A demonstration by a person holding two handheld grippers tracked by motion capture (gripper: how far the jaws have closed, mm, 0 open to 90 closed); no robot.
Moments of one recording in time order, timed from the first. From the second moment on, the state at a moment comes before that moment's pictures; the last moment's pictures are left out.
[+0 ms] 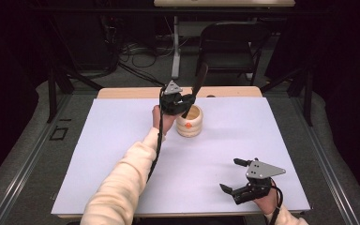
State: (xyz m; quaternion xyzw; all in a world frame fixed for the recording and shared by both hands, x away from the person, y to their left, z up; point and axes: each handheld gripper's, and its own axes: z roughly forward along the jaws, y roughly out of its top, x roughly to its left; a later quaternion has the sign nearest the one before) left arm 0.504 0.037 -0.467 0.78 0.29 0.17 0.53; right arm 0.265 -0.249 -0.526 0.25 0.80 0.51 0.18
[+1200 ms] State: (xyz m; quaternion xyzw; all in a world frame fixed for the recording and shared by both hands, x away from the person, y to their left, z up) left arm 0.504 0.036 -0.478 0.80 0.28 0.14 0.51; right arm 0.265 -0.249 -0.526 0.25 0.80 0.51 0.18
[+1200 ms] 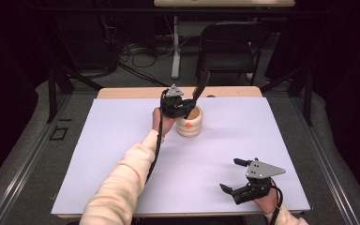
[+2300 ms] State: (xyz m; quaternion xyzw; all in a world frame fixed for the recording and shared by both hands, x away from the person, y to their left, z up) left arm 0.502 0.036 -0.485 0.82 0.26 0.15 0.48; right arm 0.265 -0.249 -0.526 0.25 0.80 0.51 0.18
